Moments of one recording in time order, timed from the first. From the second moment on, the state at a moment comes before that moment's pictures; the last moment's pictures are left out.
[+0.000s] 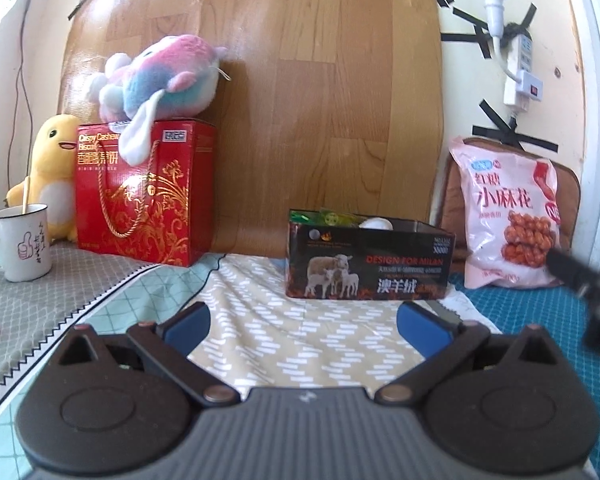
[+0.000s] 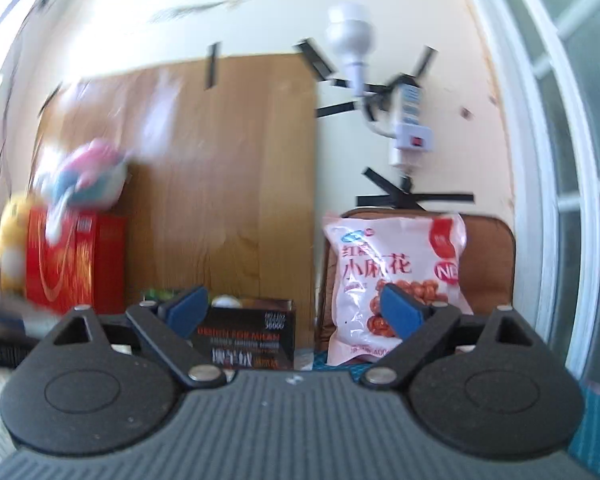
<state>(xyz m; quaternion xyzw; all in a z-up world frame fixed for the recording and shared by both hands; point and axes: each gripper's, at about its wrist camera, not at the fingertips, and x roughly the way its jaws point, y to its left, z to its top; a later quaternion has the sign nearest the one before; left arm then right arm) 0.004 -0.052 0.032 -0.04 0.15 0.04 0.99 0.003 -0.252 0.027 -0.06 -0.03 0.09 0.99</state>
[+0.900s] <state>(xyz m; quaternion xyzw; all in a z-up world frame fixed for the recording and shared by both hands) -0.019 -0.069 0.036 0.00 0.09 0.05 1.00 -0.005 -0.251 0.023 -0.07 -0.01 0.05 1.00</state>
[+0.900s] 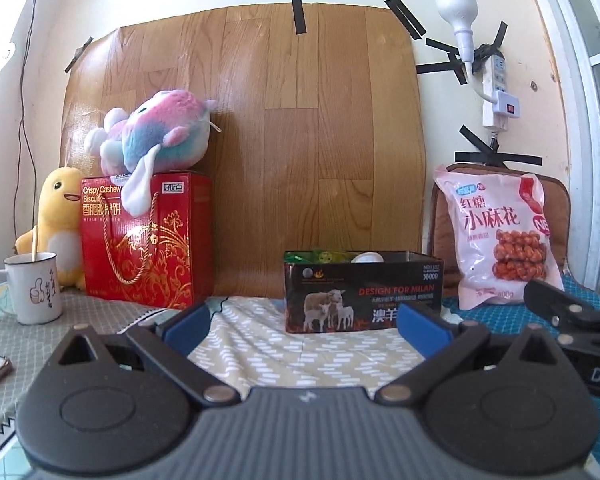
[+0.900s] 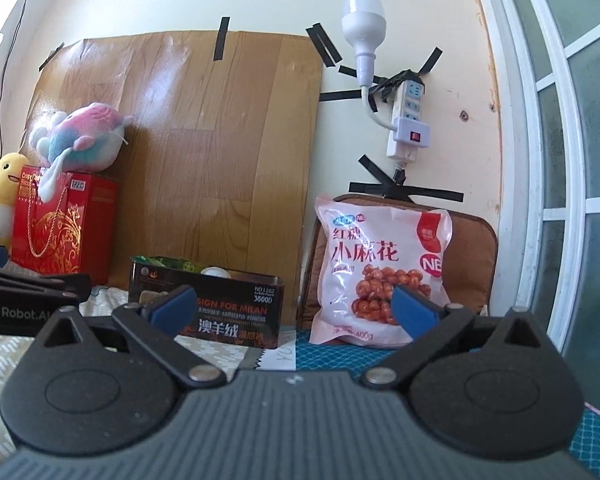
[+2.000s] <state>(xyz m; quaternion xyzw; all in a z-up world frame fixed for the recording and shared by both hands) -0.005 -0.059 0.035 -0.02 0.14 0.04 0.99 -0.002 -0.256 0.025 -0.04 0.02 0.08 1.00</state>
